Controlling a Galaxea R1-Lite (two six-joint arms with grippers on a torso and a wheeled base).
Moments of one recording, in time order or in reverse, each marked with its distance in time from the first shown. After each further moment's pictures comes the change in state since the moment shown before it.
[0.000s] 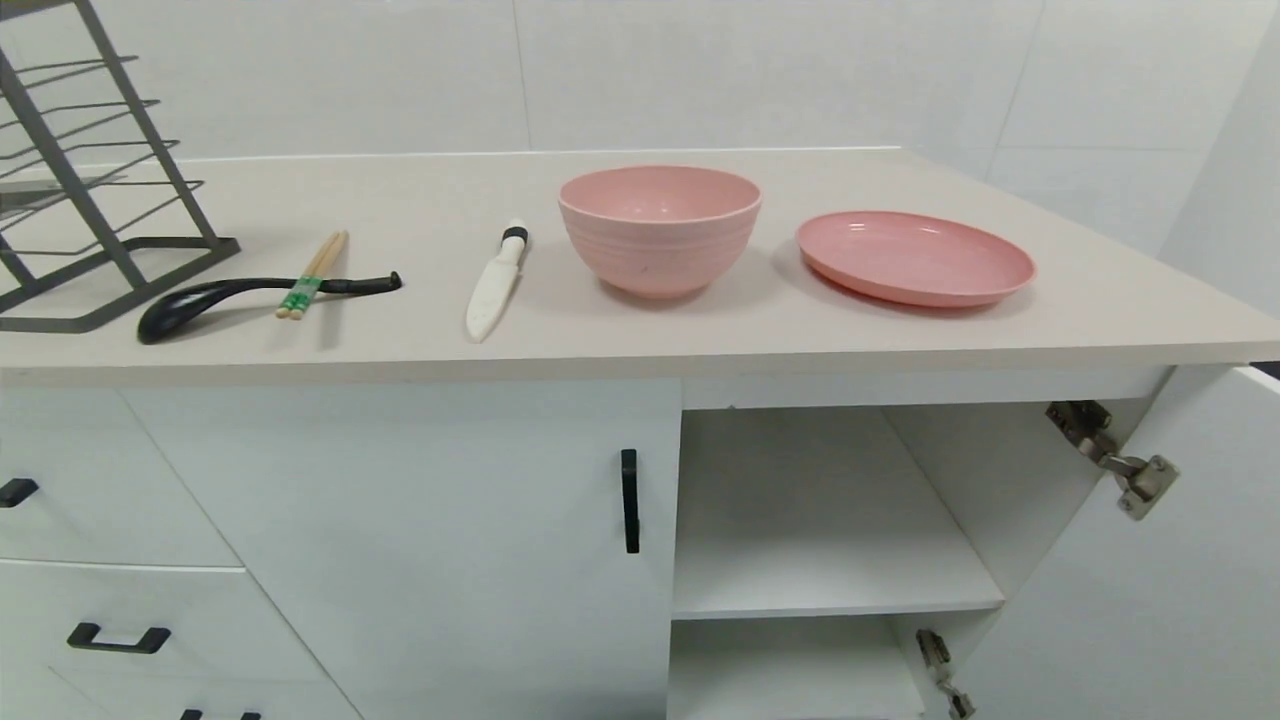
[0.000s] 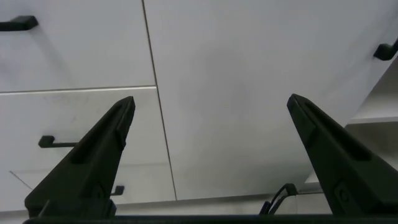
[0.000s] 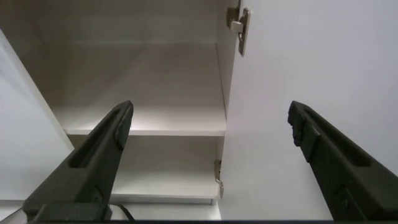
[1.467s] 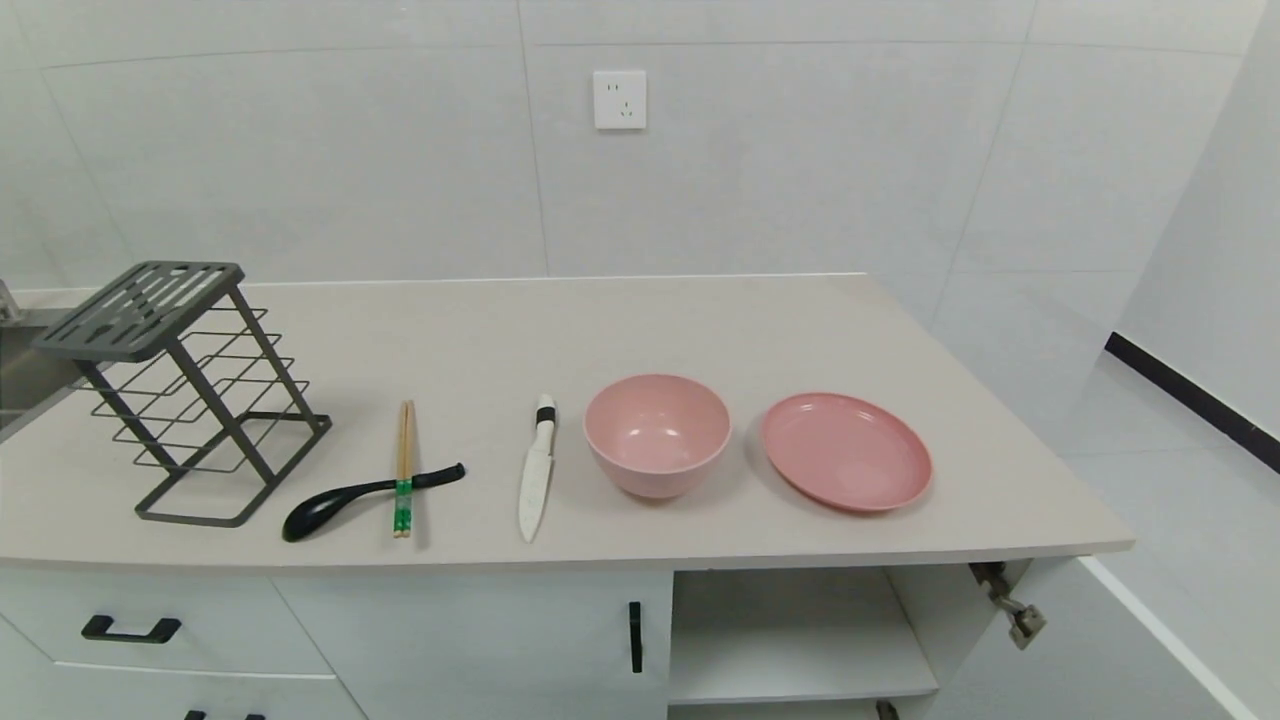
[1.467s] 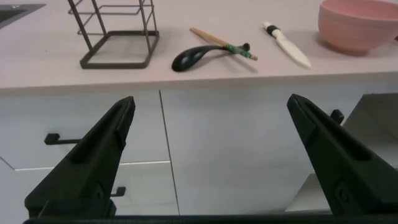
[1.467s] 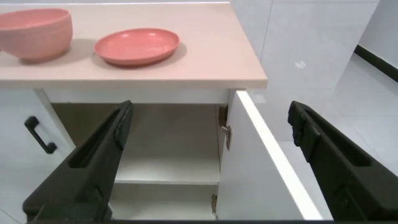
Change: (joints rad) left arm 0.000 0.000 0.000 0.000 0.000 0.000; right arm 0.000 0.000 0.000 0.000 0.000 0.000
